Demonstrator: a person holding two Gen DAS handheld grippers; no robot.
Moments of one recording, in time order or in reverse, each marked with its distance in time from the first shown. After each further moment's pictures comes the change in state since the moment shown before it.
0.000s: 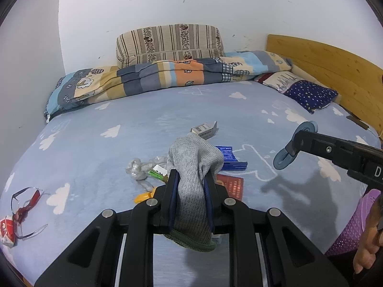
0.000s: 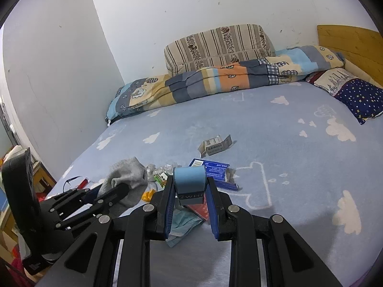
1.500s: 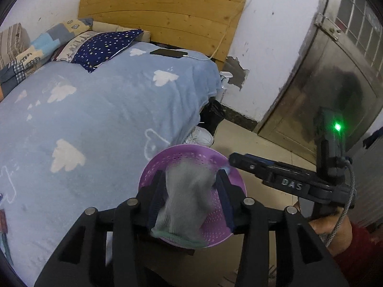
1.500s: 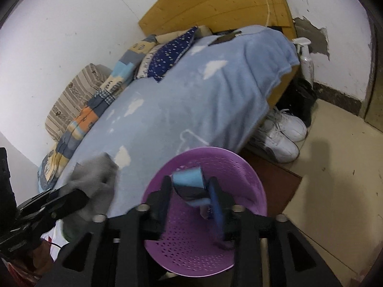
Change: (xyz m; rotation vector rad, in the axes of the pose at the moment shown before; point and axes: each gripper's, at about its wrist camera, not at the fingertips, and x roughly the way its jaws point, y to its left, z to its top) left arm -0.073 -0.411 -0.033 0.440 0.290 -0.833; right arm -0.324 -0.287 -0.181 0.672 -0.081 -0.473
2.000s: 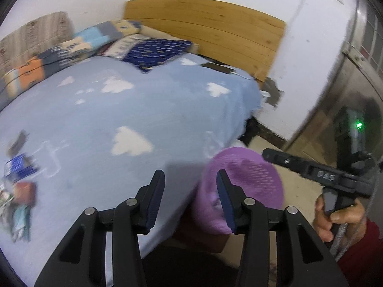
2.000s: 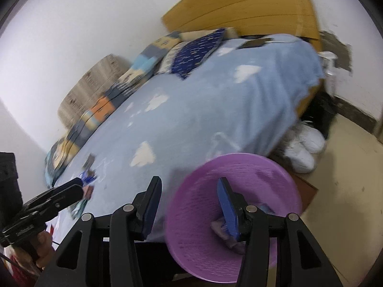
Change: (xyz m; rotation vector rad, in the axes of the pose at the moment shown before) left arm -0.078 0.089 -0.044 -0.141 -0.101 0.179; right arm 0.011 0.060 0.001 -0.126 0.013 0.089
